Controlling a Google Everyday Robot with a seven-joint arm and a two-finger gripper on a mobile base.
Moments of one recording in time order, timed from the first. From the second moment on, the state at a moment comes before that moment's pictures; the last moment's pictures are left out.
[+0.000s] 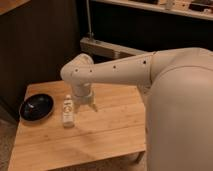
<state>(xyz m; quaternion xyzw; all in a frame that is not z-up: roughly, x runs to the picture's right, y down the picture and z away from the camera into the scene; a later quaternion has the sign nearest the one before) -0.102 0.096 0.704 -0.26 0.23 0.64 0.68</state>
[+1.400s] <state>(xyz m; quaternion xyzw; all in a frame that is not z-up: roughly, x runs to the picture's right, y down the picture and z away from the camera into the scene) -0.154 0.060 0.736 -0.33 0.11 0.64 0.69</state>
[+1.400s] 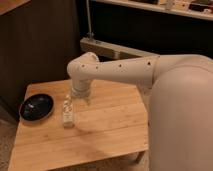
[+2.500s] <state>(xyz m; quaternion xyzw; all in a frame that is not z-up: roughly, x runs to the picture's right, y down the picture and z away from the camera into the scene) -0.254 0.131 0.830 -0.35 0.16 0.55 0.74</state>
